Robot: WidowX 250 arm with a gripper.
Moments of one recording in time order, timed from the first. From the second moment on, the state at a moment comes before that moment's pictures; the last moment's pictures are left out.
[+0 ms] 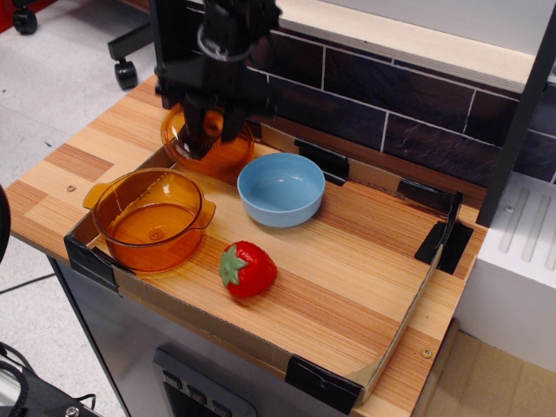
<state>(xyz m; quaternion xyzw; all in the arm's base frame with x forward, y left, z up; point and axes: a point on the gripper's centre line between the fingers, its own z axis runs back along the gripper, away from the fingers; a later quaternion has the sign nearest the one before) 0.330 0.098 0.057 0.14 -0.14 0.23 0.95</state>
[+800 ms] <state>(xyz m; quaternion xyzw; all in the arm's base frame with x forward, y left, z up) 0.292 0.089 0.101 0.04 -0.09 0.18 0.98</state>
